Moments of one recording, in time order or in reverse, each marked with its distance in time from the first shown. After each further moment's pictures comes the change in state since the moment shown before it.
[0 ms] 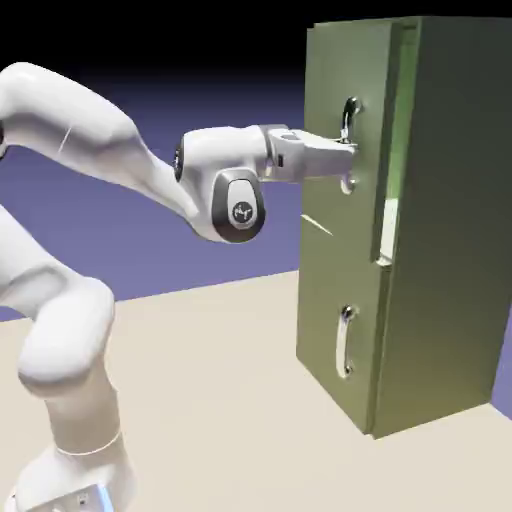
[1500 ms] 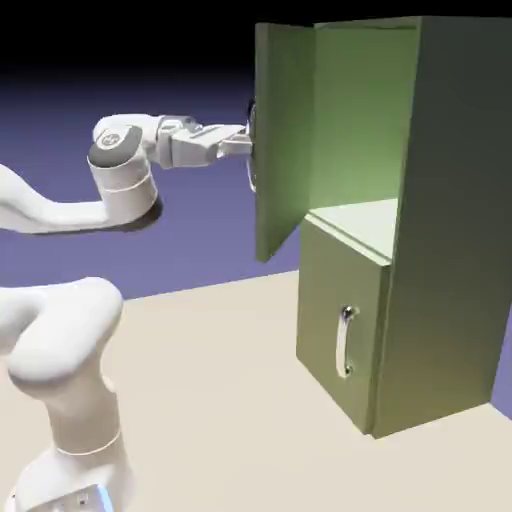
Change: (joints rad) arm -0.060 -0.809 0.444 0.012 -0.366 -1.141 0.895
